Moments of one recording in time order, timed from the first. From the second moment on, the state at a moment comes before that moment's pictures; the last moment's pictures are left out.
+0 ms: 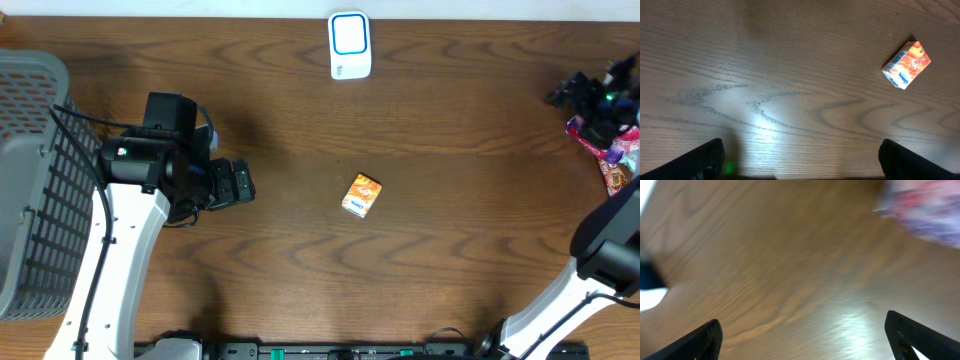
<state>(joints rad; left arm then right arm) -0.10 1.36 1.29 -1.29 0.22 -0.33 -0.47 2.08 1.86 -1.04 -0.39 0.23</state>
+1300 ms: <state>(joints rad) -0.10 1.36 1.29 -1.29 0.22 -0.33 0.26 1.85 1.09 -0.70 -0.51 0.54</state>
